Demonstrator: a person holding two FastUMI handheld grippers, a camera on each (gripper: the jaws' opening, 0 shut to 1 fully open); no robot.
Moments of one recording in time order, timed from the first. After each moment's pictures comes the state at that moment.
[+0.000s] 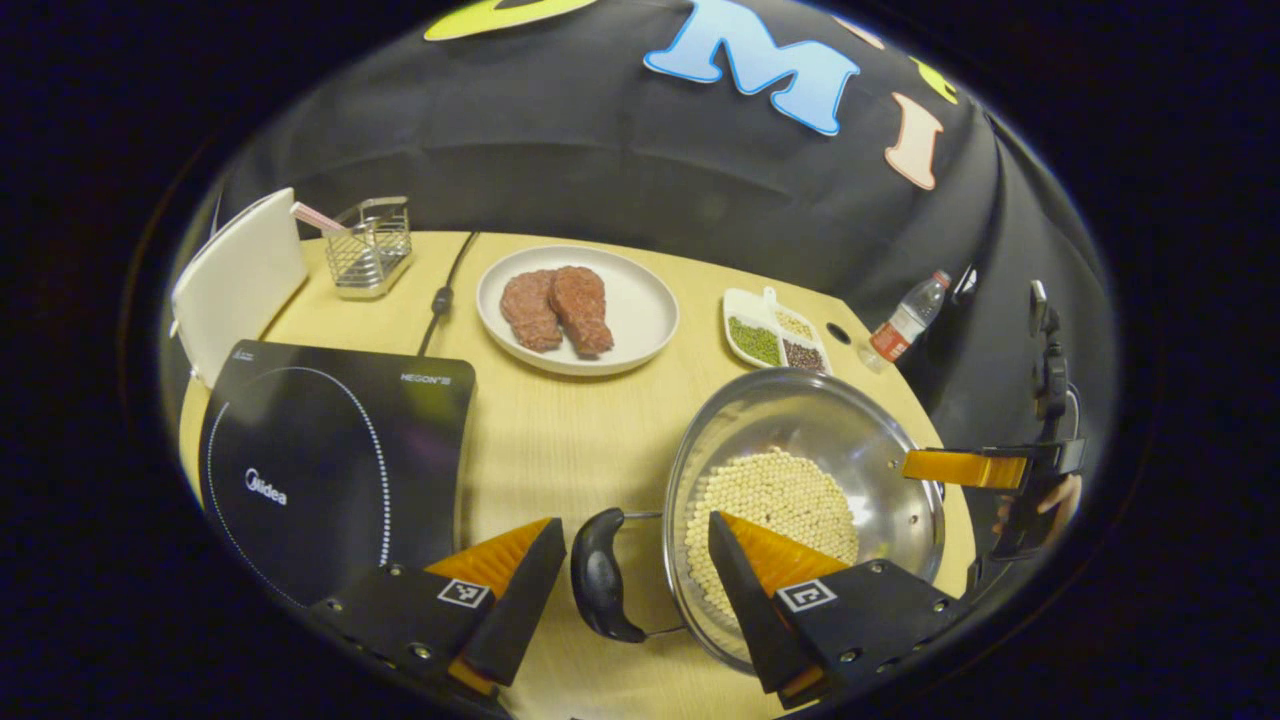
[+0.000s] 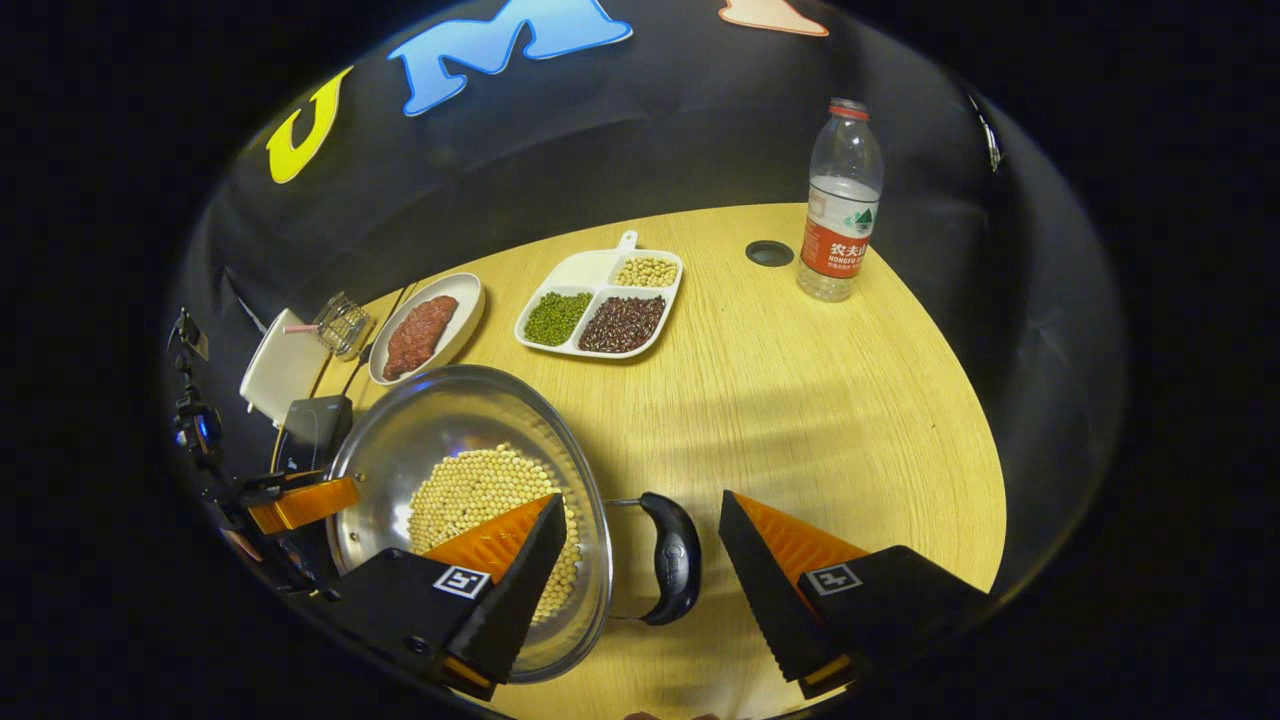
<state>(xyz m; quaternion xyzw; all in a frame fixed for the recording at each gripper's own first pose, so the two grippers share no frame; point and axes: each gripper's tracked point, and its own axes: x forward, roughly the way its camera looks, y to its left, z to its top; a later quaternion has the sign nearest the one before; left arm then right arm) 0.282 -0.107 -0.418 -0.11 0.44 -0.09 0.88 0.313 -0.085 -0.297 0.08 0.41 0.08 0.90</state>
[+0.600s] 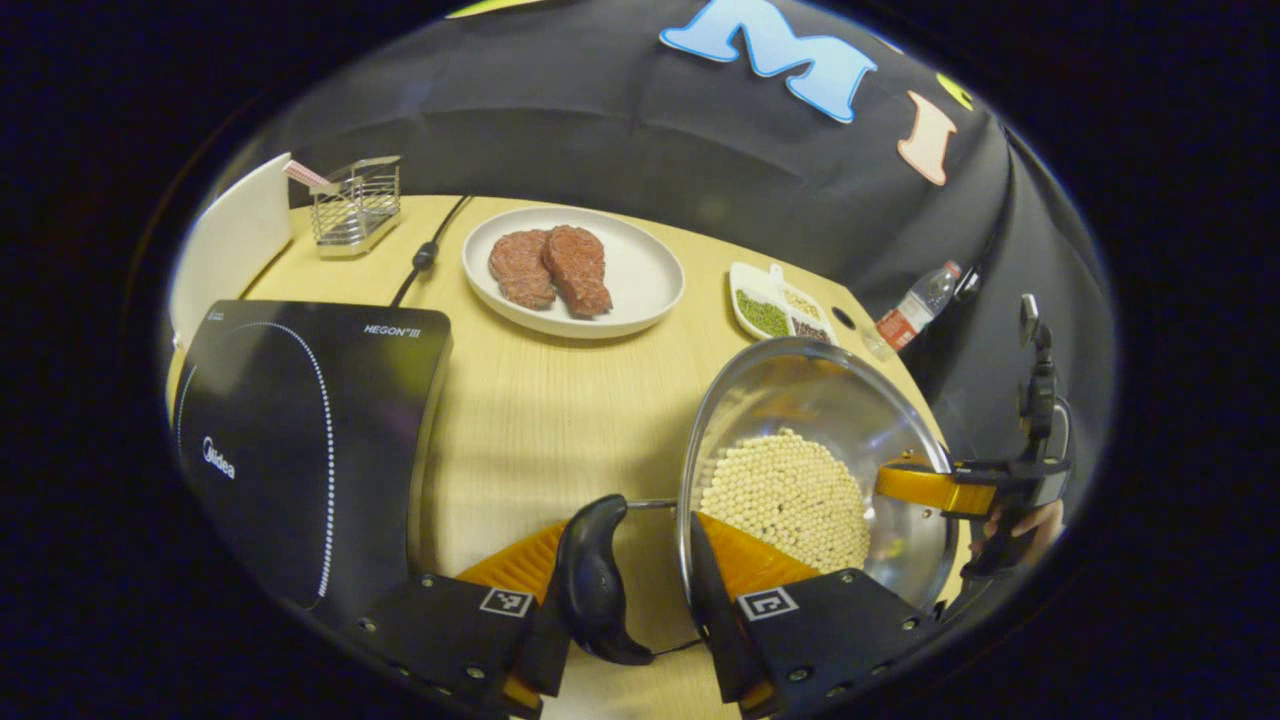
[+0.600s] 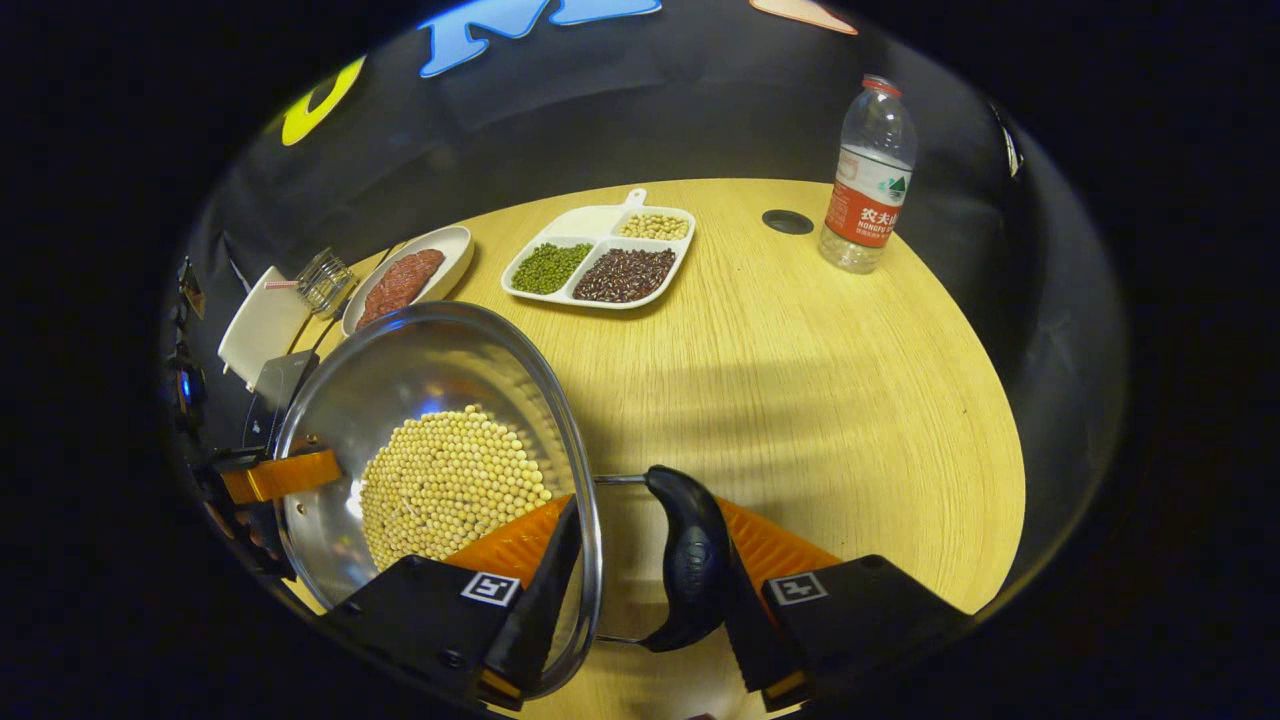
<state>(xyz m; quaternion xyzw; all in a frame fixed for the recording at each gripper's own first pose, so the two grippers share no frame) 0.277 -0.111 -0.447 -0.14 0.46 -0.09 0.87 0.310 -0.077 -0.334 0.05 0.43 0.07 0.90</state>
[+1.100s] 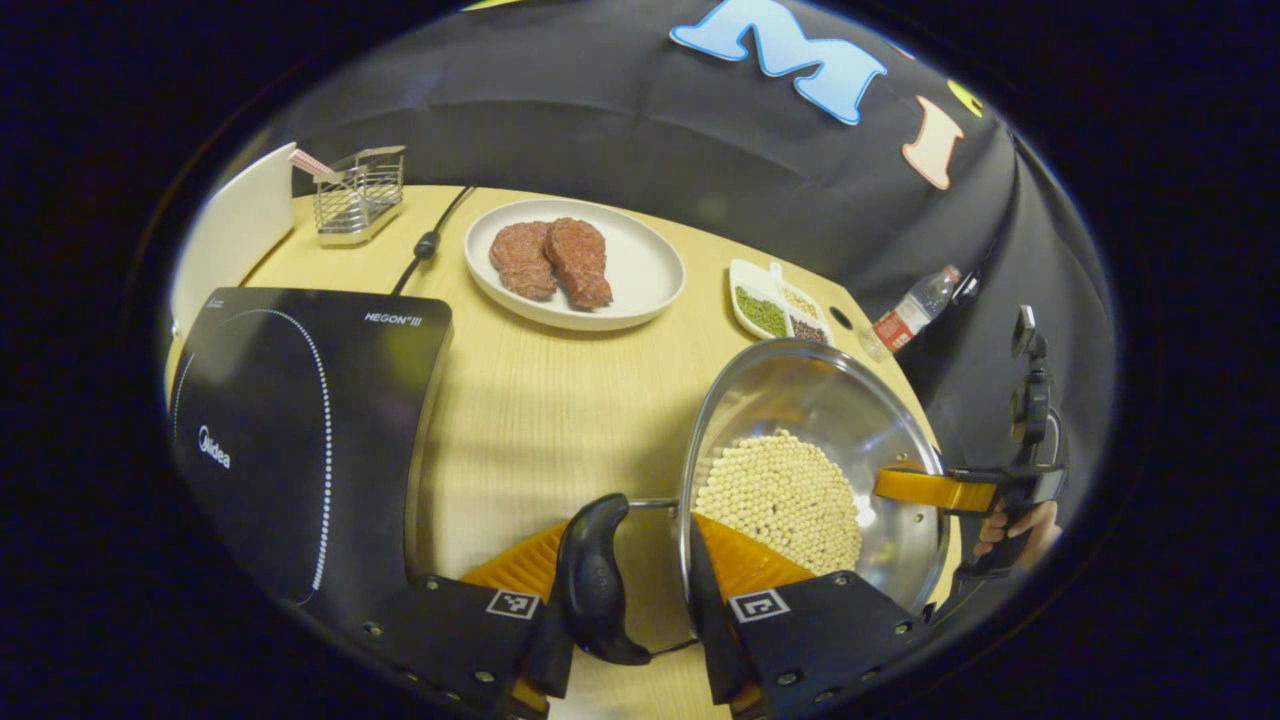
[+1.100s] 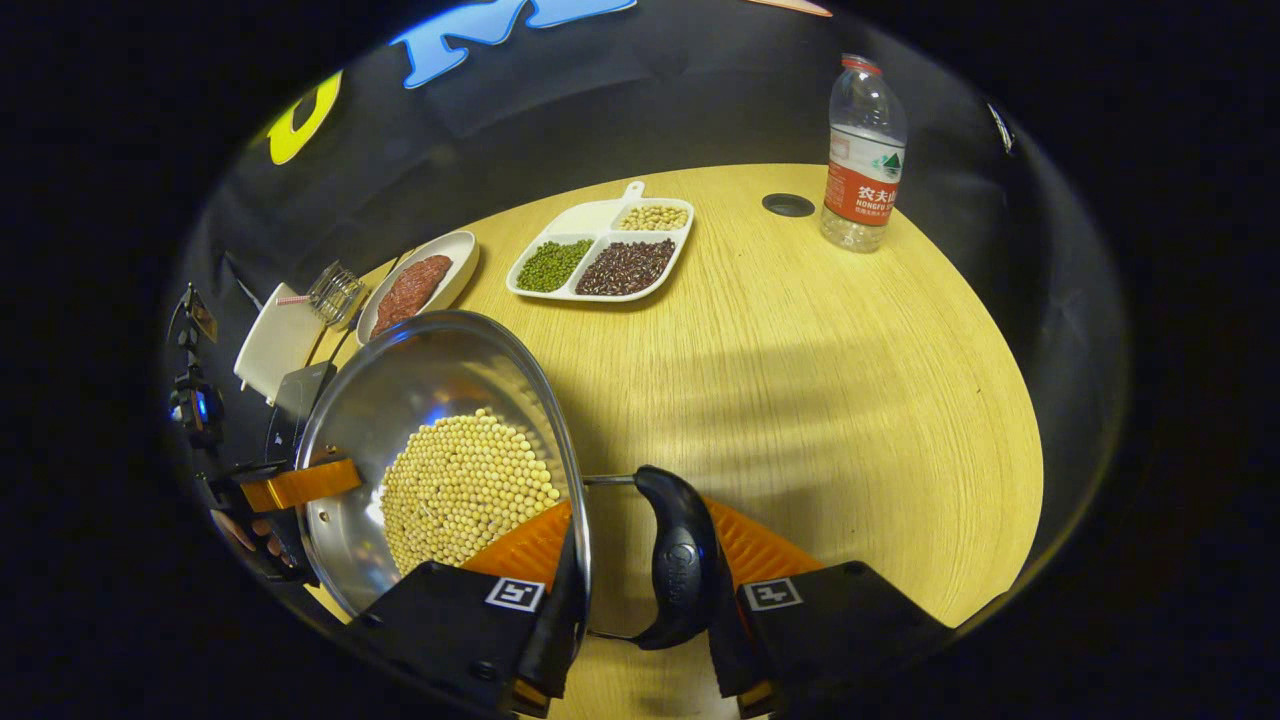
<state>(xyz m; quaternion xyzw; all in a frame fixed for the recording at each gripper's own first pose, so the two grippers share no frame) 0.271 -0.112 -0.448 -0.14 0.48 -0.09 0.86 0.304 -0.074 -0.338 0.07 0.44 0.09 0.89</state>
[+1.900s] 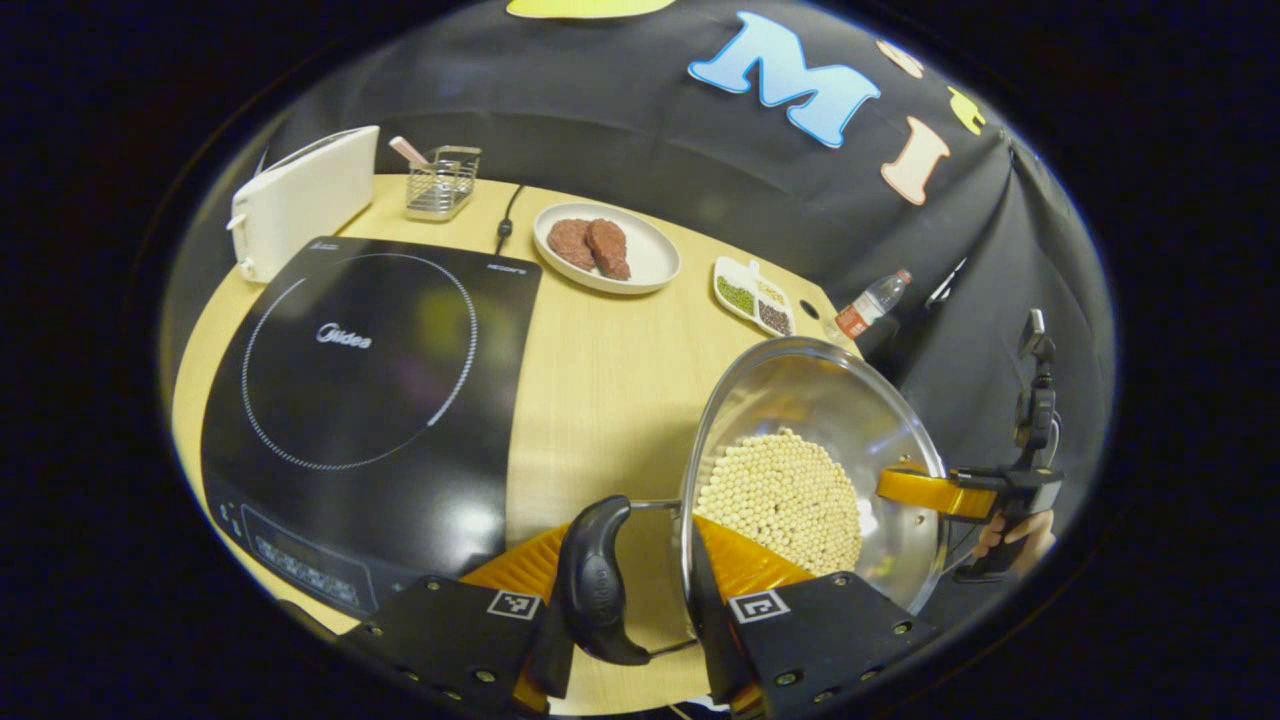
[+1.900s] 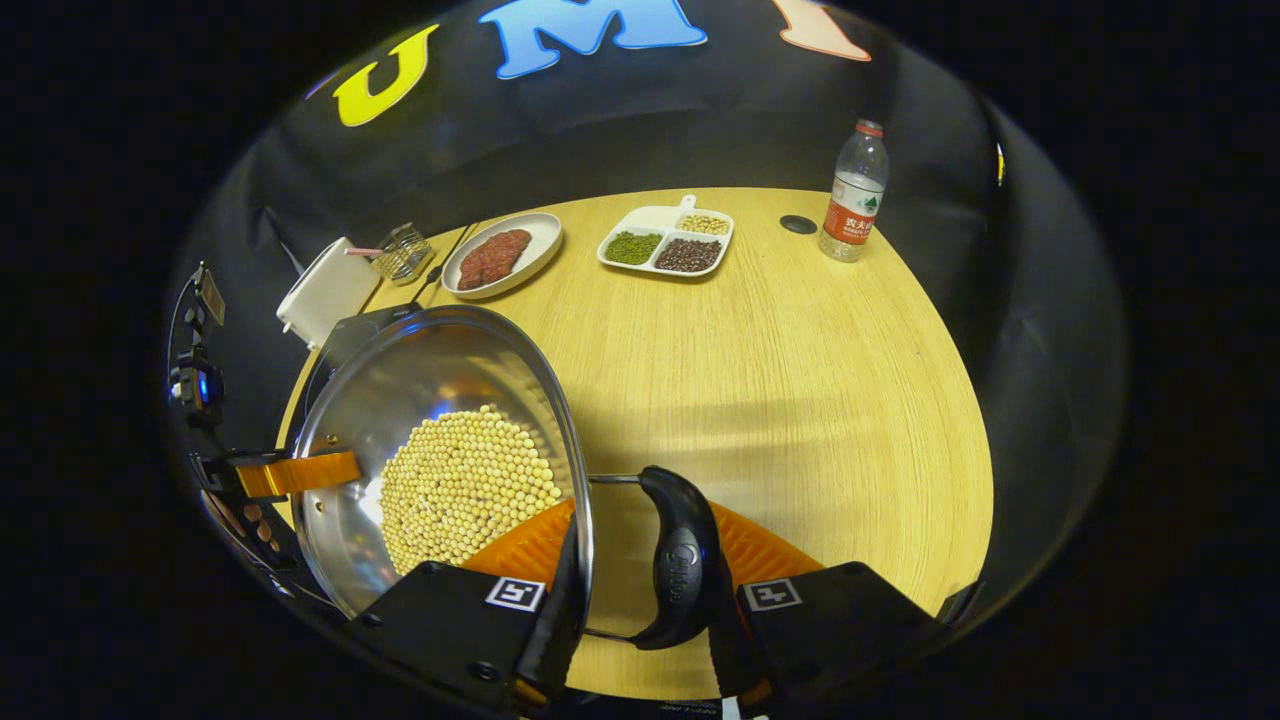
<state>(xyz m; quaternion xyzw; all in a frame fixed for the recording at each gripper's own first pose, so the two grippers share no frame) 0.135 -0.073 -0.355 -0.18 0.48 -0.08 0.86 0.285 -0.049 -0.342 0.04 0.44 0.11 0.89</state>
